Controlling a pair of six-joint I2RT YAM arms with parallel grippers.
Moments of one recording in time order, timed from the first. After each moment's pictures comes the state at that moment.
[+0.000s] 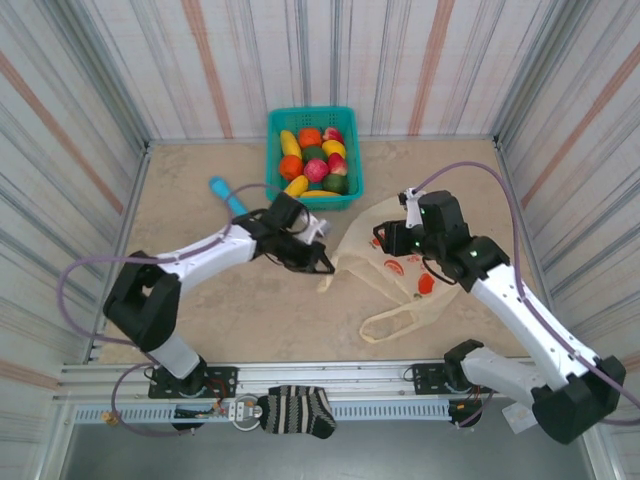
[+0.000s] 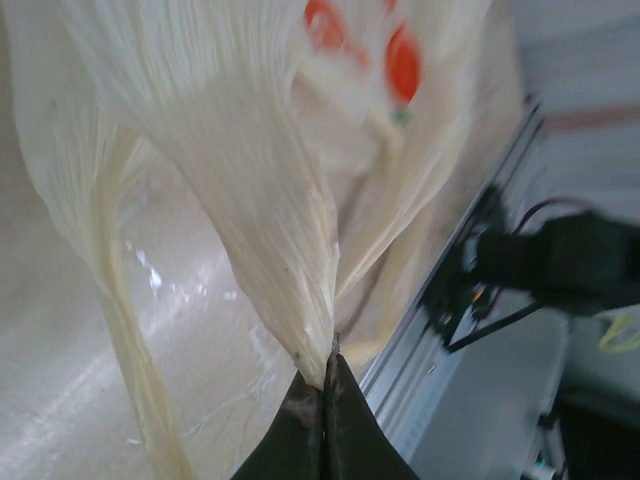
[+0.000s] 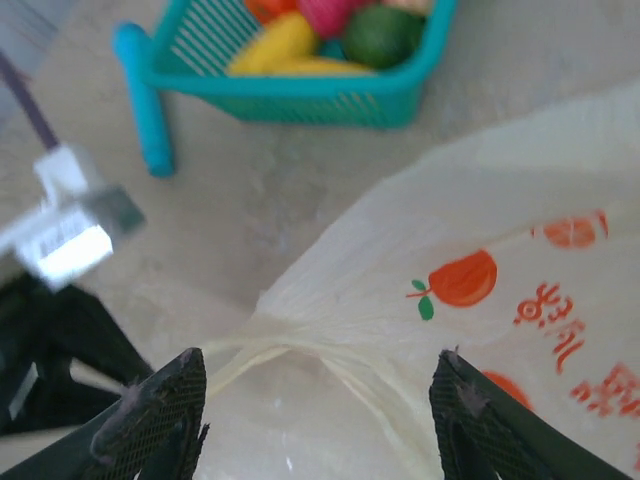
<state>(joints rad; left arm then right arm) -0.64 1.59 1.10 -0.50 0.74 -0.40 0.51 0.98 0.95 -0.59 -0.10 0.31</state>
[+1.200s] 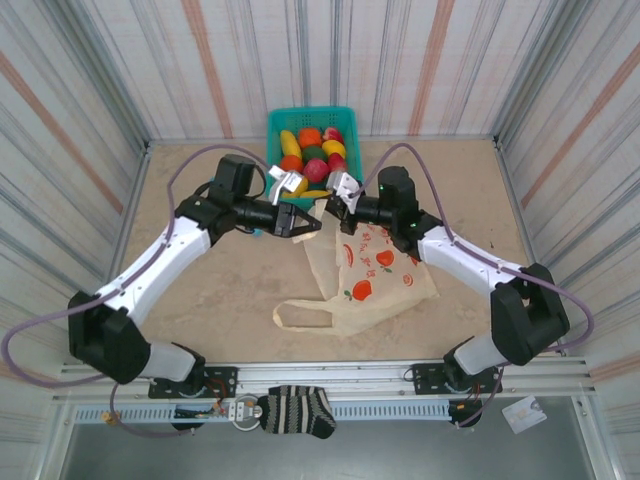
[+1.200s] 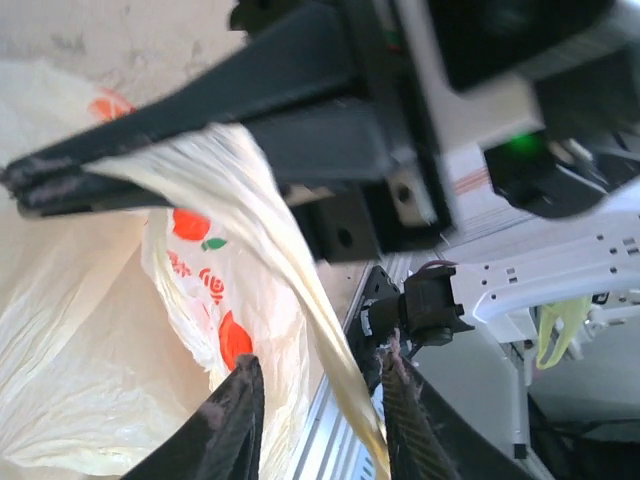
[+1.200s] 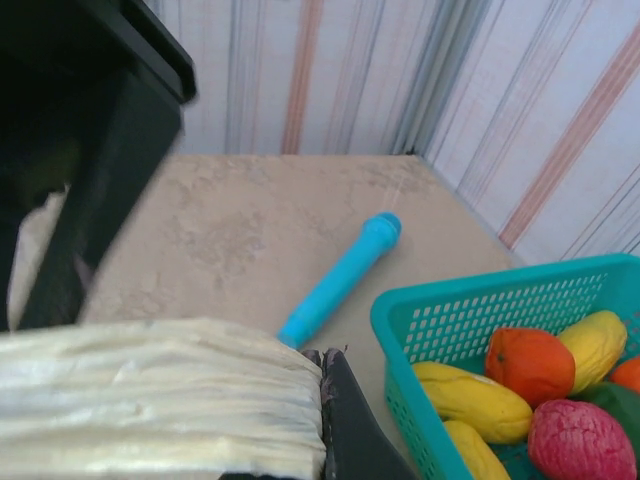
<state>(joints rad) -0.47 1.36 1.21 -0.51 0.93 -0.27 0.55 1.47 1.00 0.22 -0.63 -0.37</state>
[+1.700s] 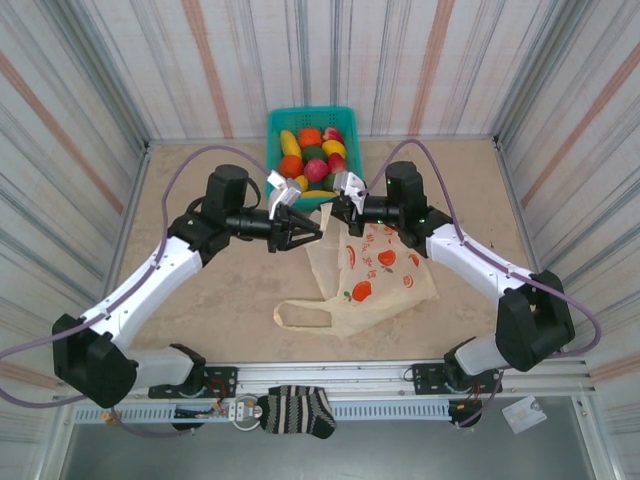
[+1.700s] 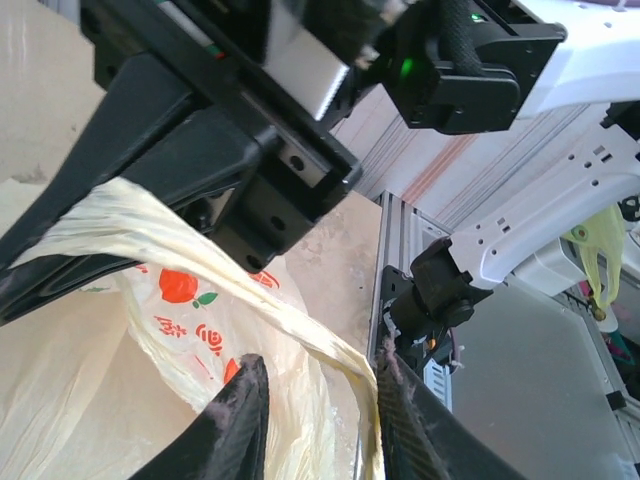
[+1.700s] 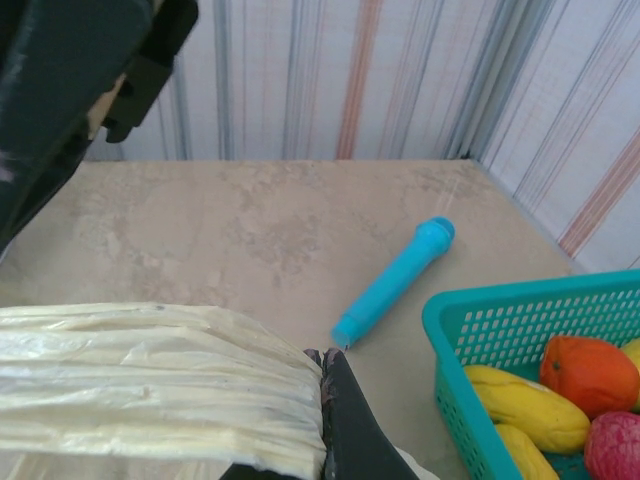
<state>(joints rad) -0.52 1.26 1.11 -0.35 0.95 -0.06 0.51 1.43 1.03 0.09 -0.76 -0.38</state>
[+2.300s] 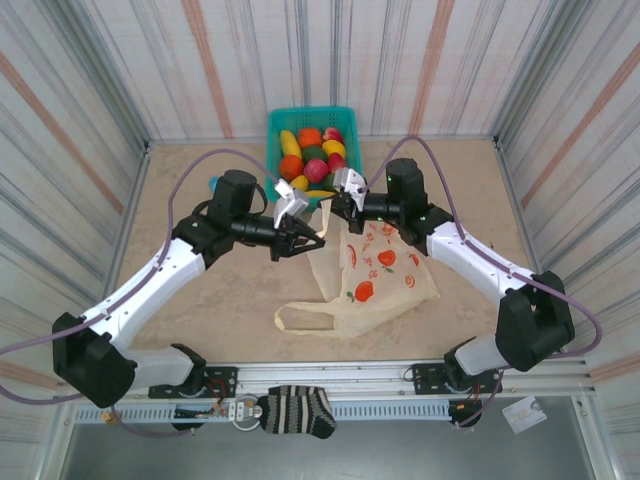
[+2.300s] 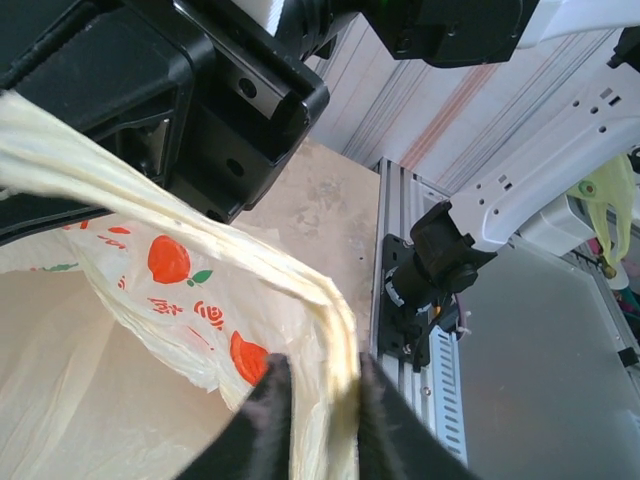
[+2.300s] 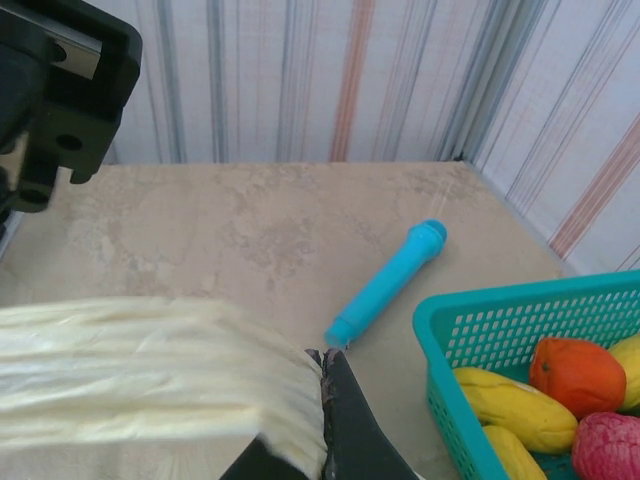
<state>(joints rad) -0.57 1.26 1.11 -0.42 0.92 0.03 0.51 1.43 1.05 0.07 -0.76 -0.38</state>
